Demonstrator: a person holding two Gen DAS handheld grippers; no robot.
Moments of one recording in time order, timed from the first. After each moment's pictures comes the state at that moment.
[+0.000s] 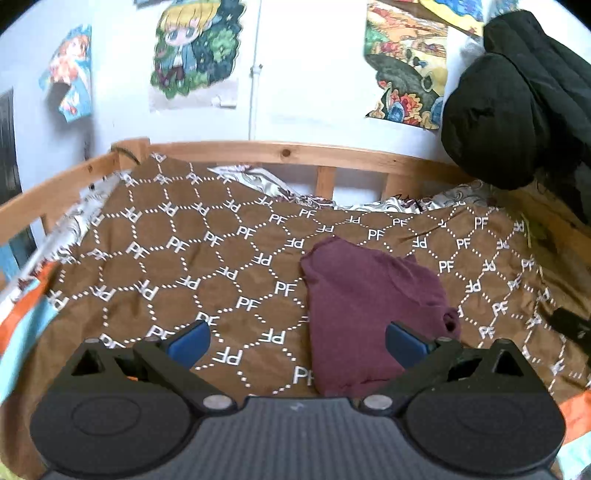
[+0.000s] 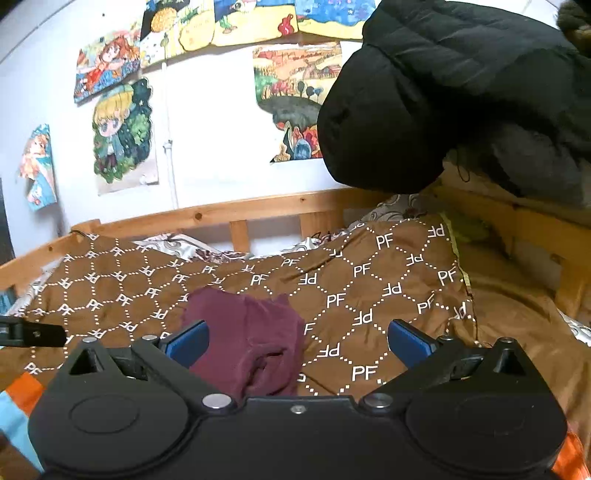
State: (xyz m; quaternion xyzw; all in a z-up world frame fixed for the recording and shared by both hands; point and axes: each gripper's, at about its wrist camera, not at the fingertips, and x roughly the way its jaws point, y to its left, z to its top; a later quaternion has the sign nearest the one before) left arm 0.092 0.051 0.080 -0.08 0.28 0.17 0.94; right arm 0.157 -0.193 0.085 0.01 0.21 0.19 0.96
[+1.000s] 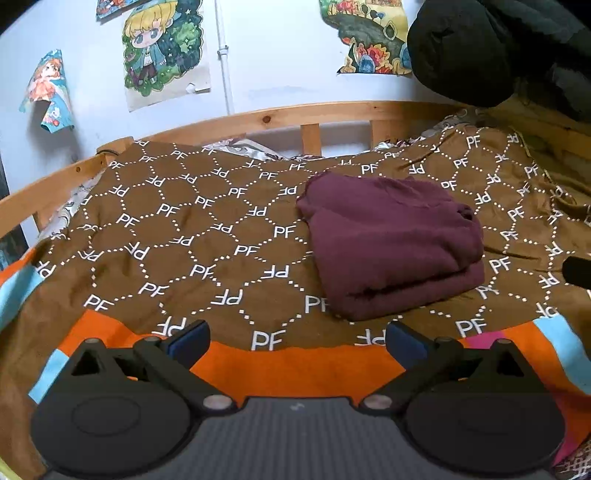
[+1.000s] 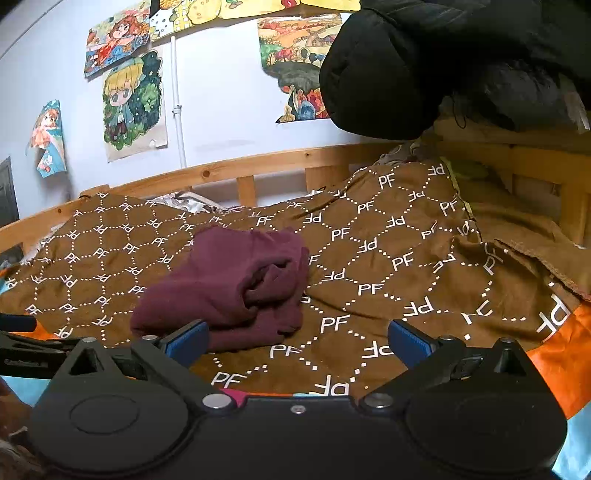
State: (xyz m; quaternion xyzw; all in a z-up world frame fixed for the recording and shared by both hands) left arm 0.075 0.025 -0.014 0.00 0.29 0.16 0.94; right arm 0.122 -0.200 0.001 0.01 0.23 0.20 0.95
